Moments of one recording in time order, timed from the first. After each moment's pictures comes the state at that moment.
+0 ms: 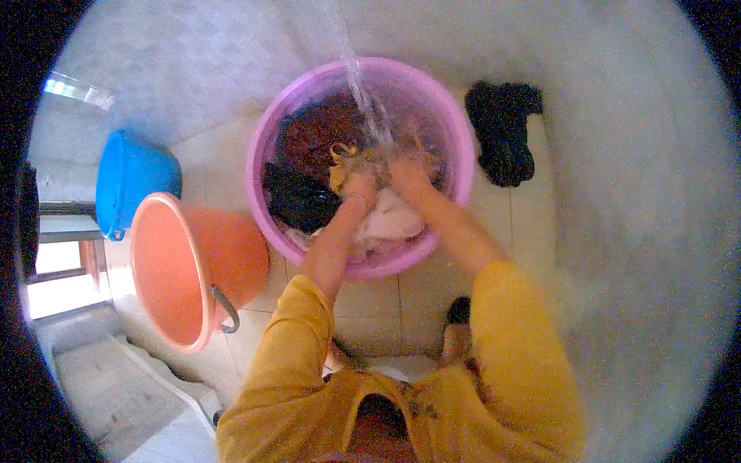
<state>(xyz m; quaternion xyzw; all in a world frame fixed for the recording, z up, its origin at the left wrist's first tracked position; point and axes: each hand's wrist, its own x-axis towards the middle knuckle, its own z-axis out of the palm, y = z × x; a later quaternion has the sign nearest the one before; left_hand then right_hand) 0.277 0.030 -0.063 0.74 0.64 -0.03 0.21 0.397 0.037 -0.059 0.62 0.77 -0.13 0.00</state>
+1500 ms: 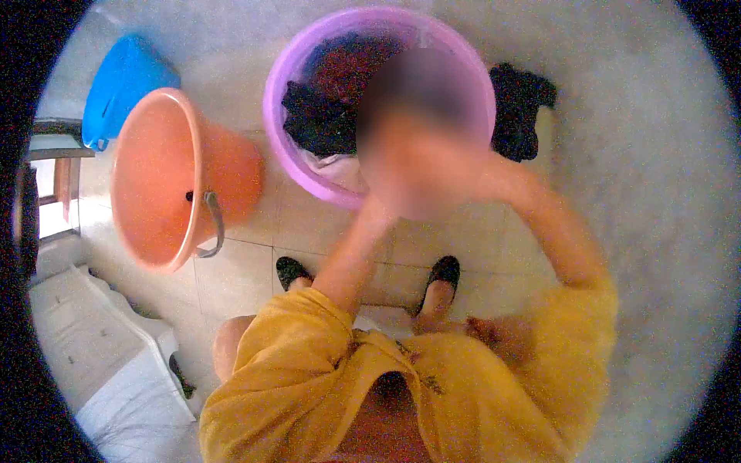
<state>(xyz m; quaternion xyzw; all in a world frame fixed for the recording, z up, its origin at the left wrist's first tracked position) 0.310 -0.055 0.017 -0.10 0.07 0.53 0.84 0.412 -0.036 0.145 0.26 0.91 -0.32 -0.03</state>
